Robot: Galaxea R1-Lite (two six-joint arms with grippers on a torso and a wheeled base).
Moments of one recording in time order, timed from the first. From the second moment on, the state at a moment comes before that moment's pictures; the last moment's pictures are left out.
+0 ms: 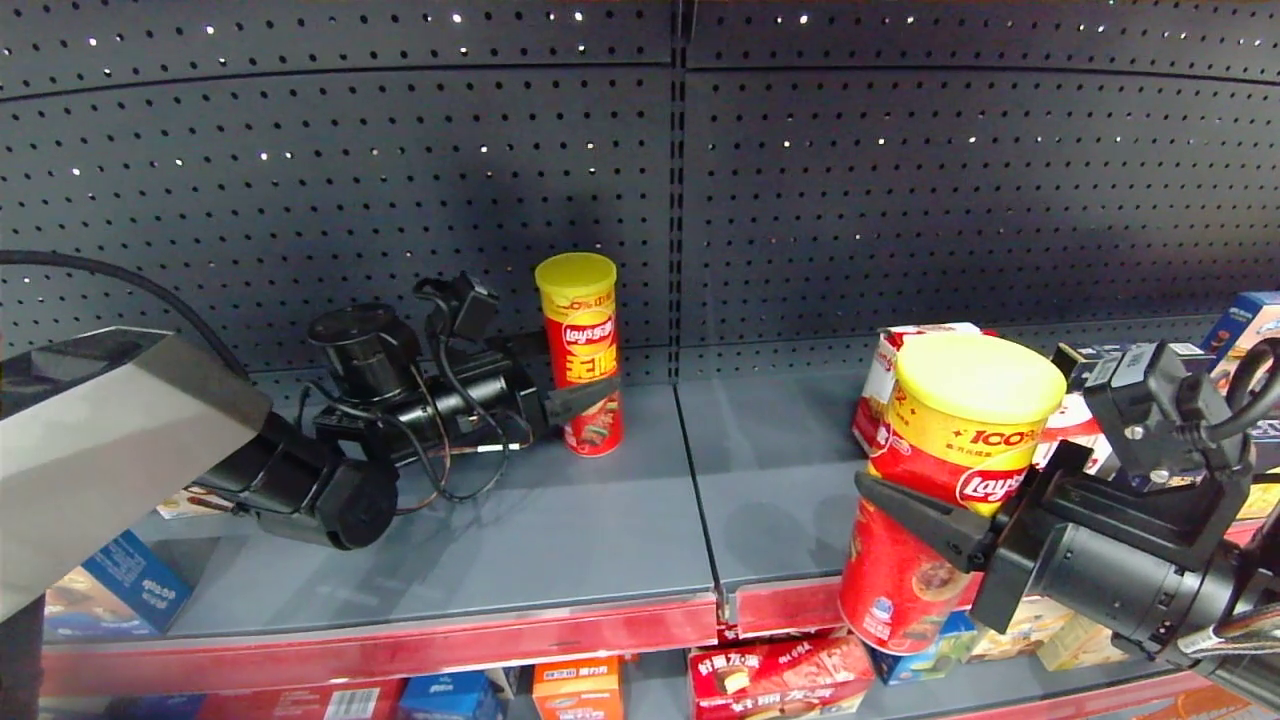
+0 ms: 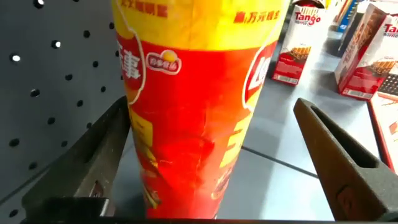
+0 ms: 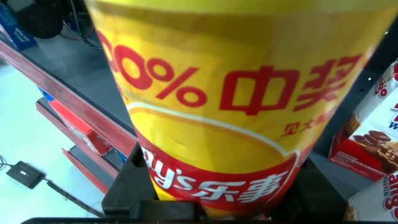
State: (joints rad) left arm -0.21 2.17 -1.05 -1.26 -0.80 -0.07; right arm 0.67 1.38 -0.42 -0.95 0.06 -0.09
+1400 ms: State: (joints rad) left arm -0.19 2.22 -1.16 -1.19 -0.77 -0.06; right arm 0.67 1.38 -0.41 -0.95 0.06 -0.09
